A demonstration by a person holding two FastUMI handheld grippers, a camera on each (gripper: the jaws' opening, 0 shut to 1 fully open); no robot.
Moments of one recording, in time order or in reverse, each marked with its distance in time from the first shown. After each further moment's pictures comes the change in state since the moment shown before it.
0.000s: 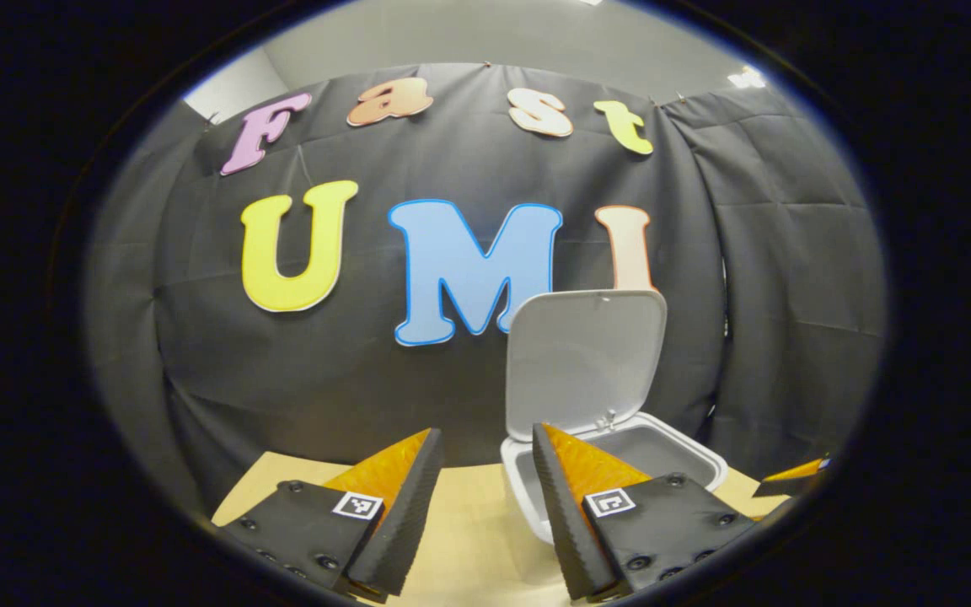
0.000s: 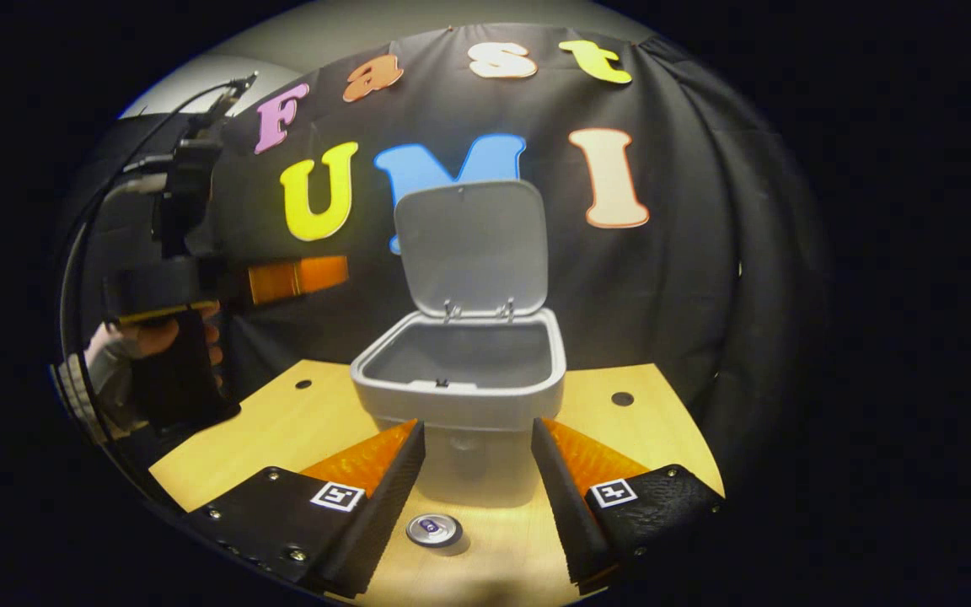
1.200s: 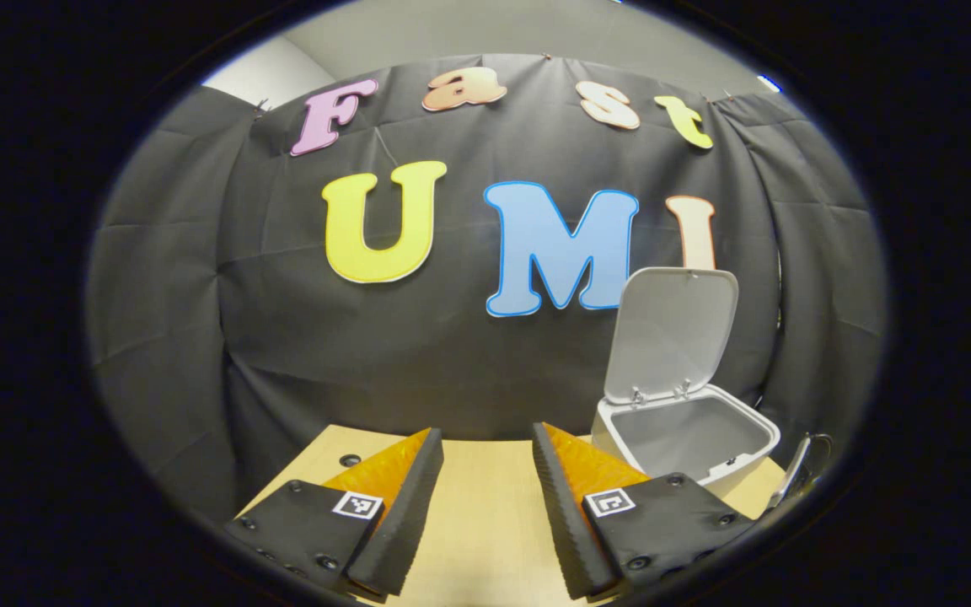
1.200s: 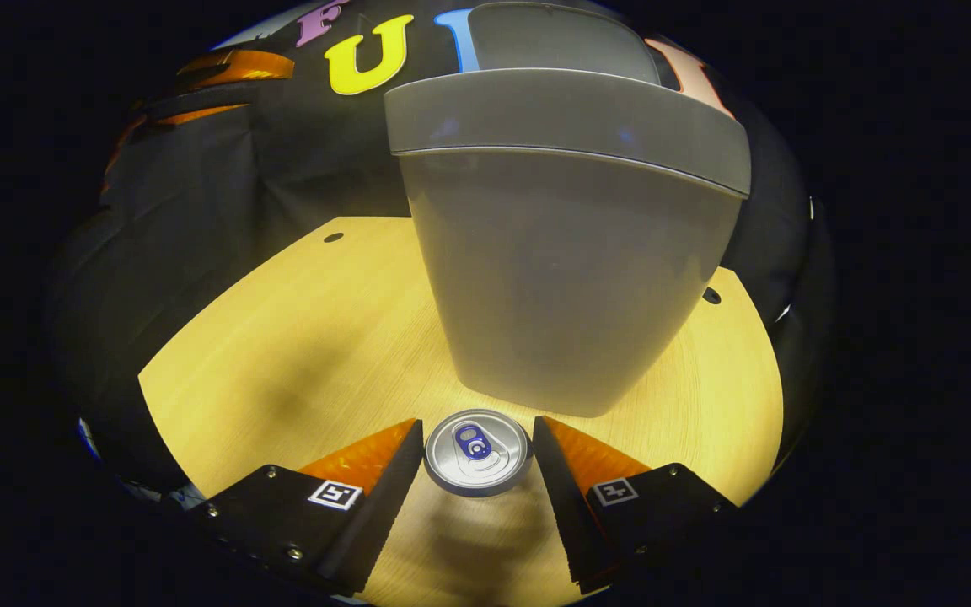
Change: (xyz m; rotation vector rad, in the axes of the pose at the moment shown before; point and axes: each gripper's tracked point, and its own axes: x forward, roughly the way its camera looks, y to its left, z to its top) left arm -0.050 0.086 -0.026 -0.041 0.062 0.180; right arm 0.065 0.039 -0.151 -0.106 0.380 0.145
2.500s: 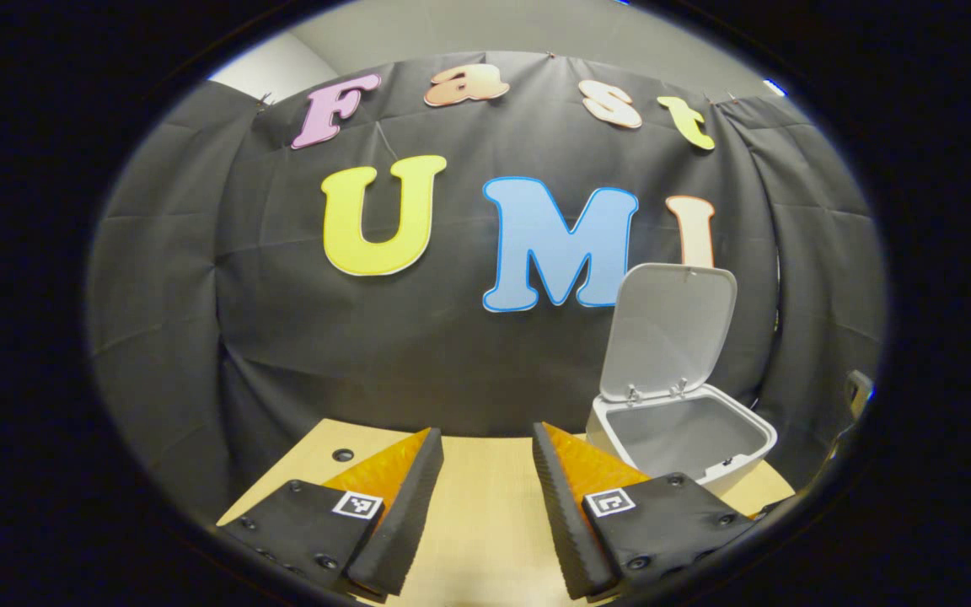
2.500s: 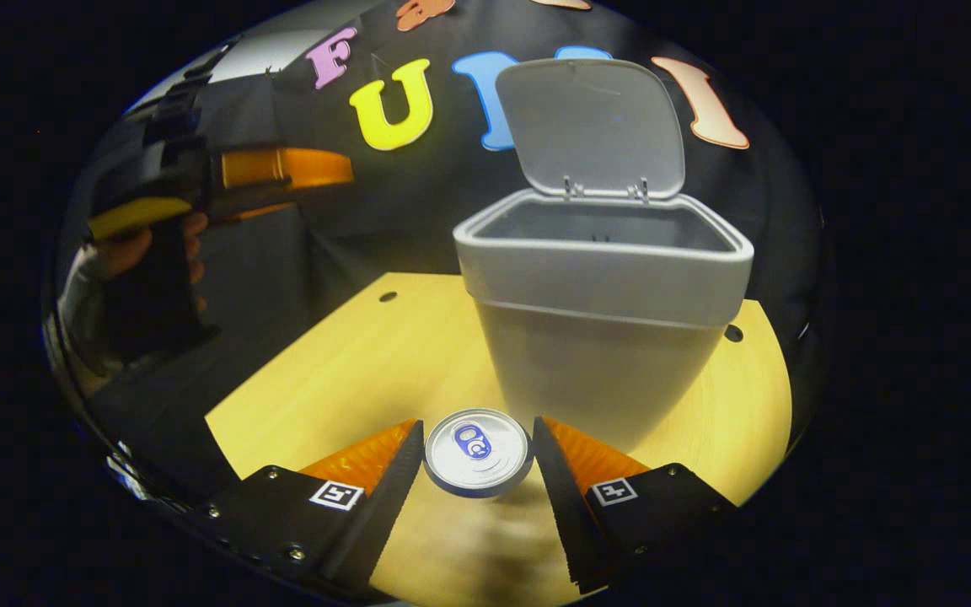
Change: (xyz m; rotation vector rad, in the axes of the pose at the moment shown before) left arm -0.004 -0.017 -0.036 -0.024 0.003 0.000; right arm -0.072 0.044 0.095 0.055 -0.174 0.191
